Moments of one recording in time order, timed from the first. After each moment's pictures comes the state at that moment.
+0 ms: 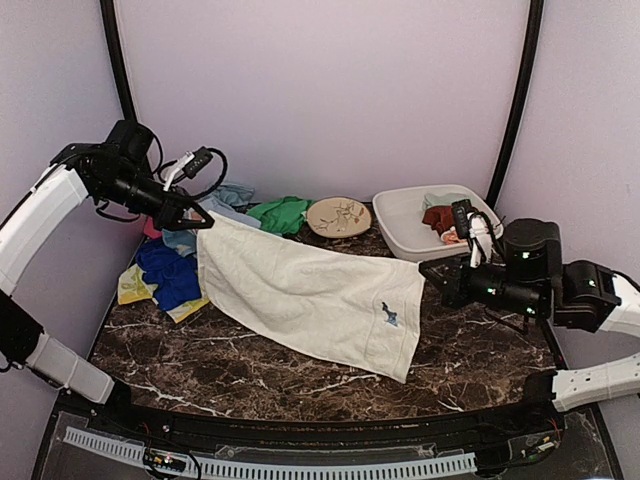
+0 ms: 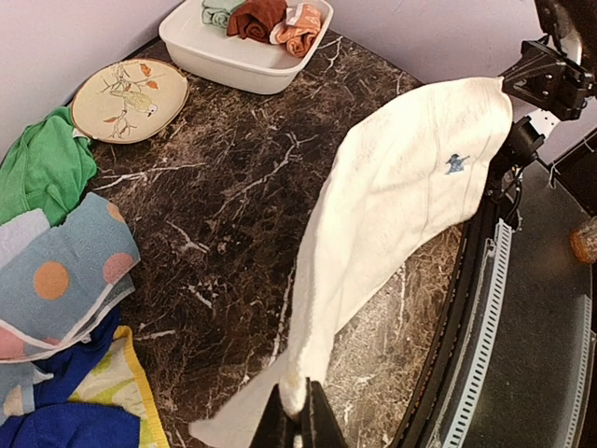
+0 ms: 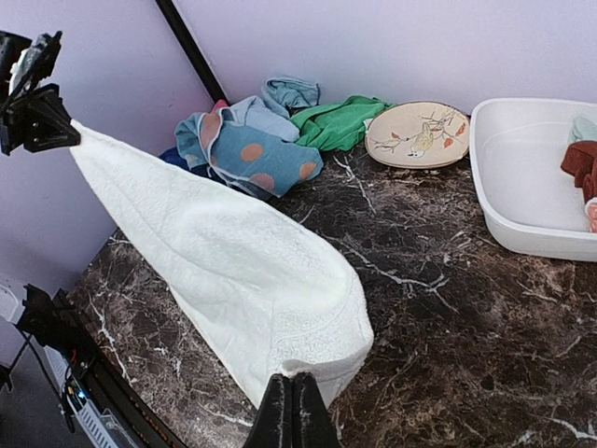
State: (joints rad) left arm -0.27 1.40 1.56 -1.13 0.70 0.43; right arm 1.10 0.83 0.84 -0.42 0.33 0.51
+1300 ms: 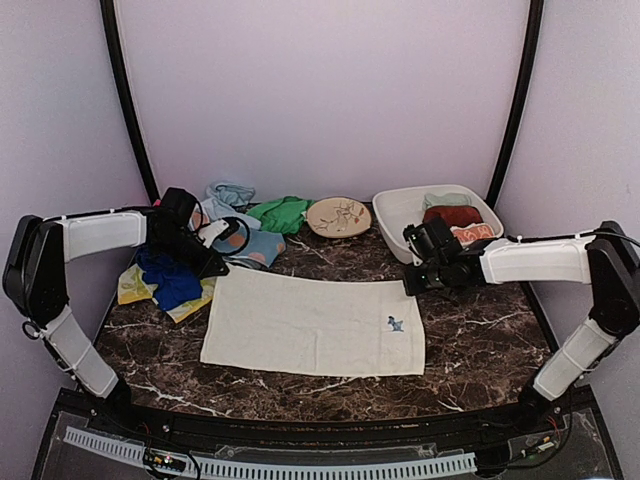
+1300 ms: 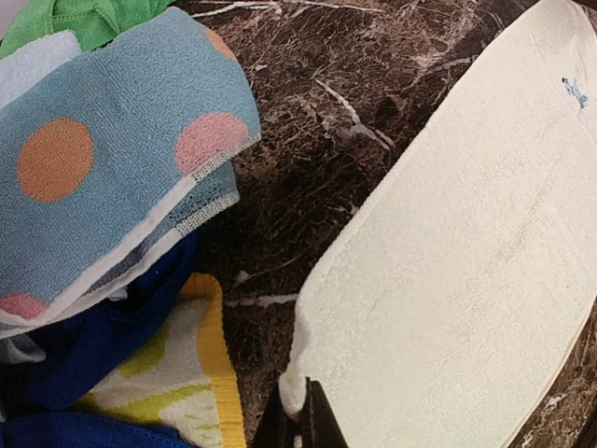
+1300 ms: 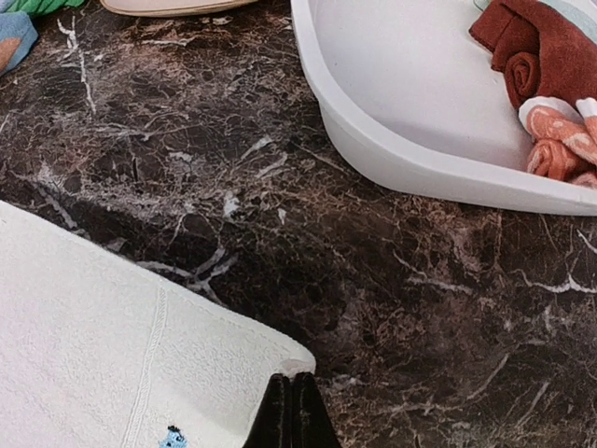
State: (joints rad) left arm -0.27 1.61 1.12 -0.57 0.39 0.41; right arm 0.67 1.54 0.90 -0.26 0.31 0.29
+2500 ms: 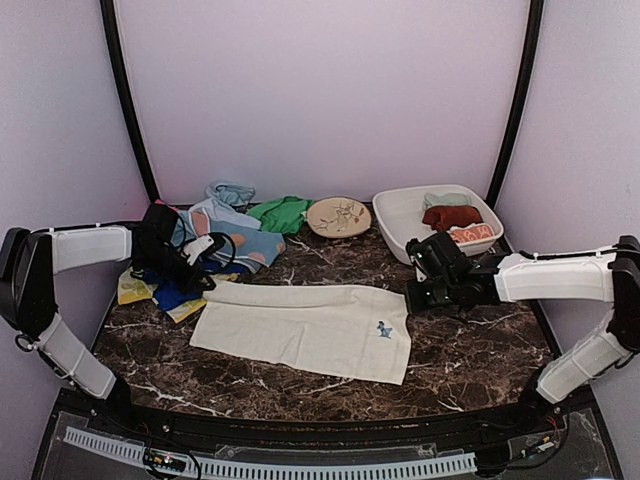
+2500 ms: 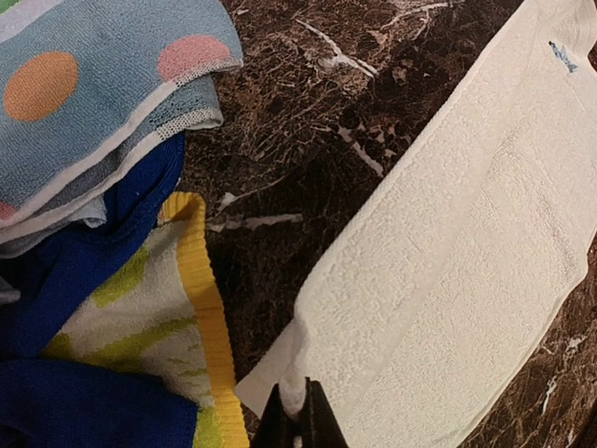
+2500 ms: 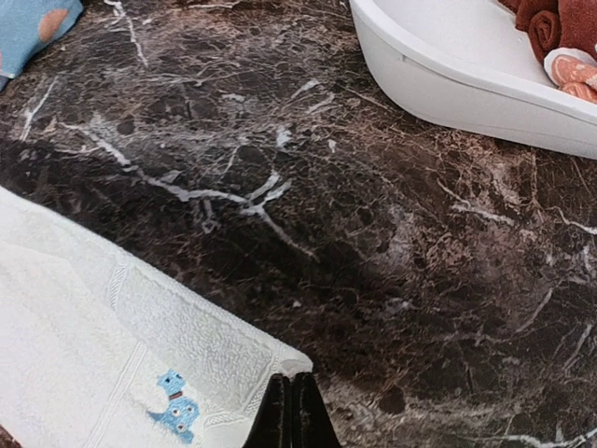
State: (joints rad) left arm -0.18 1.54 0.96 -0.53 0.44 0.55; right arm 0.74 1.46 0.81 -0.28 0.27 0.39
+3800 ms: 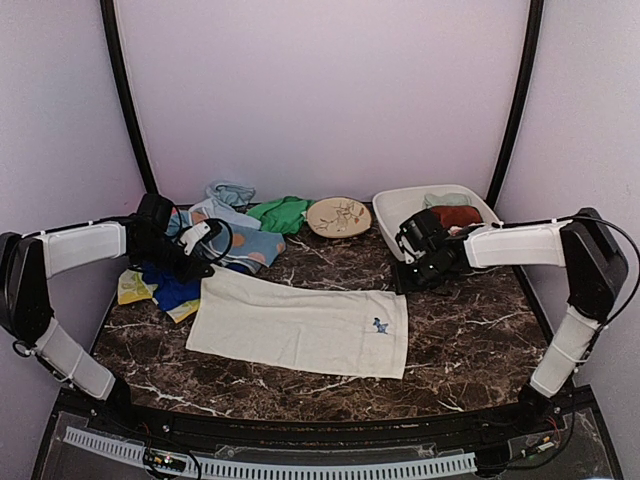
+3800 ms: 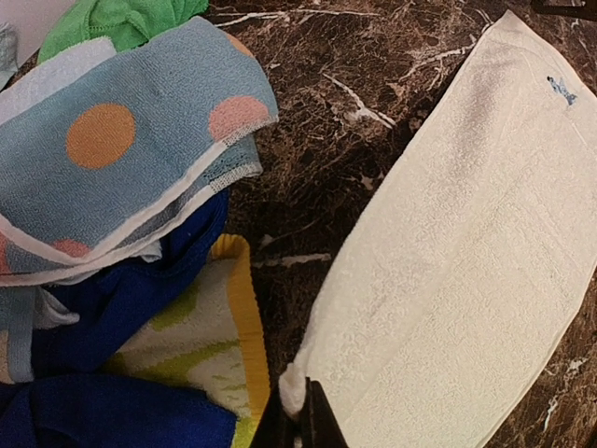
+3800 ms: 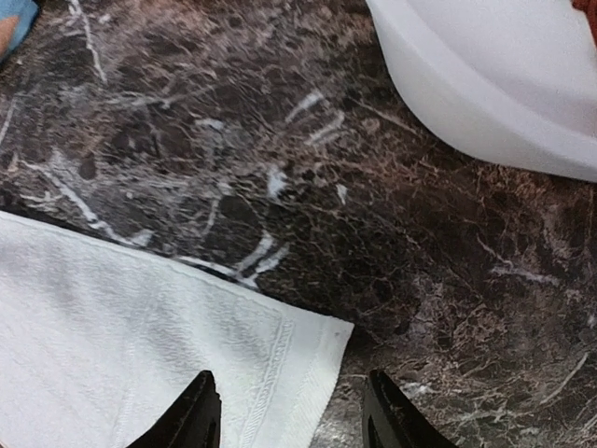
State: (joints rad) left arm -0.17 1.49 0.98 -0.50 0.43 0.52; right arm 0.62 1.69 1.06 -0.39 0.10 0.37
